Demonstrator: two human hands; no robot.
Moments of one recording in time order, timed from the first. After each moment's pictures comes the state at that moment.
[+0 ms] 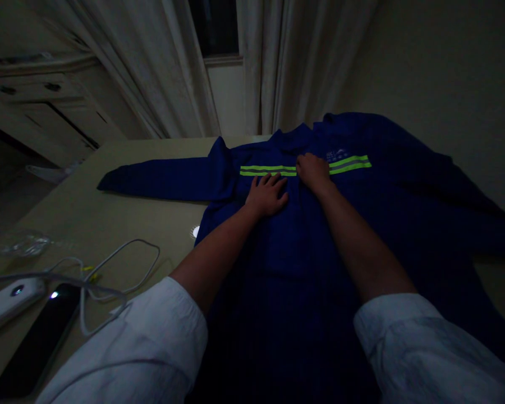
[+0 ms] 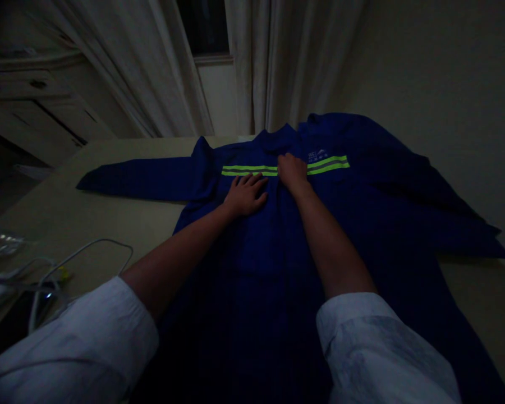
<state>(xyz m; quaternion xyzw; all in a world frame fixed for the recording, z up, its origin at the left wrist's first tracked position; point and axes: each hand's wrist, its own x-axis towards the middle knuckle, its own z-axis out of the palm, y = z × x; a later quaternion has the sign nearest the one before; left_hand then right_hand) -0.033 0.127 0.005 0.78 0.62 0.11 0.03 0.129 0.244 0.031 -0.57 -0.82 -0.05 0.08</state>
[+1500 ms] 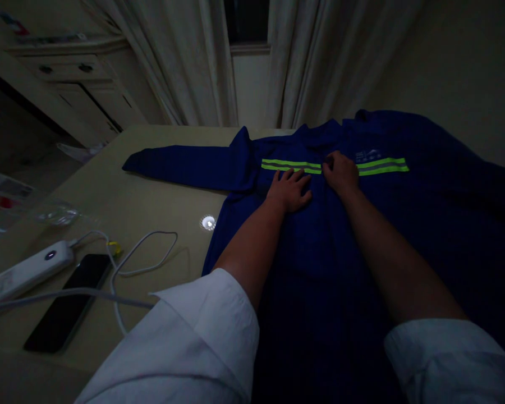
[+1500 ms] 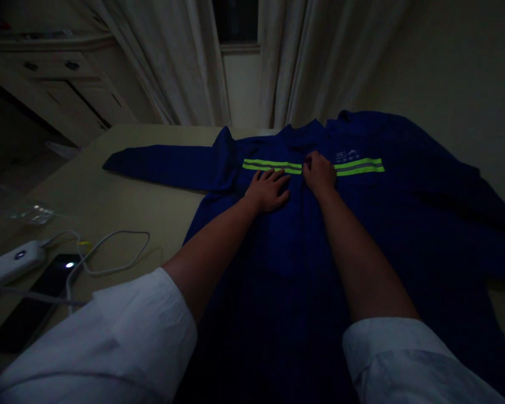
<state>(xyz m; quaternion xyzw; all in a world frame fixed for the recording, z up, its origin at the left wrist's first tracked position) -0.030 0.124 0.008 0.77 0.63 0.12 0.04 0.139 0.252 0.003 -0.56 -0.80 0.00 0.20</state>
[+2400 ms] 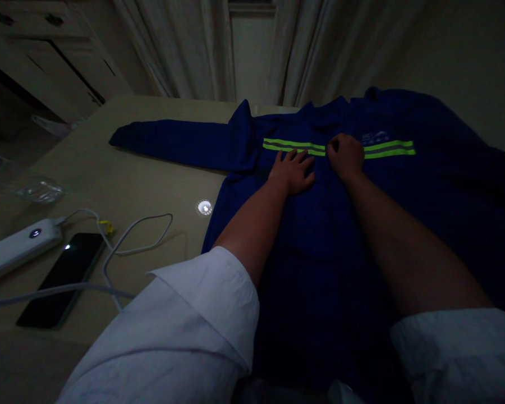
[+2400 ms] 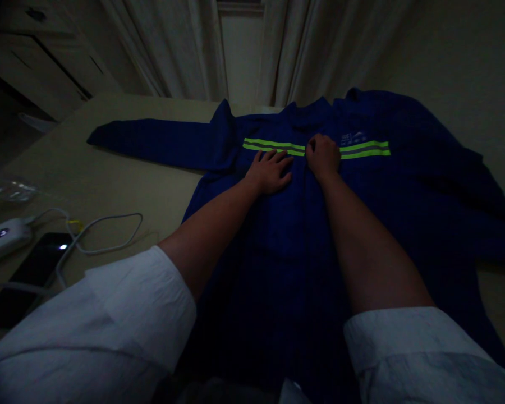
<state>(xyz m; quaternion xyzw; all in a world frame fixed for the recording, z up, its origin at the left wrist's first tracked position) -0.028 0.128 0.004 0.77 0.63 0.12 0.06 0.141 0.257 -0.007 -0.56 -0.81 -0.03 0.18</state>
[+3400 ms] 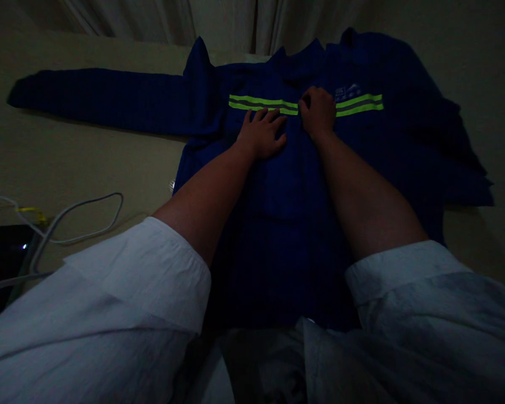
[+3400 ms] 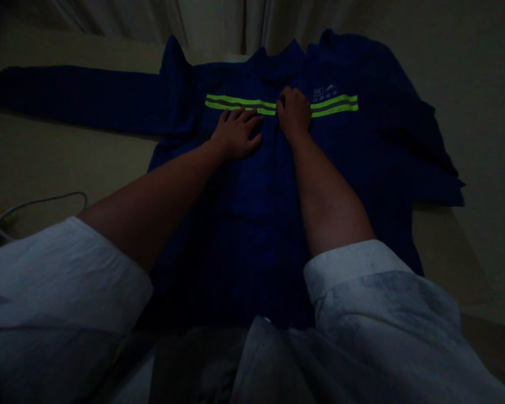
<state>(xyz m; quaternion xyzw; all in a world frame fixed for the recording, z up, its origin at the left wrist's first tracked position) -0.031 0.133 -0.002 0.75 0.63 0.15 0.12 0.141 0.259 -0.006 -0.57 -0.80 0.00 0.18</state>
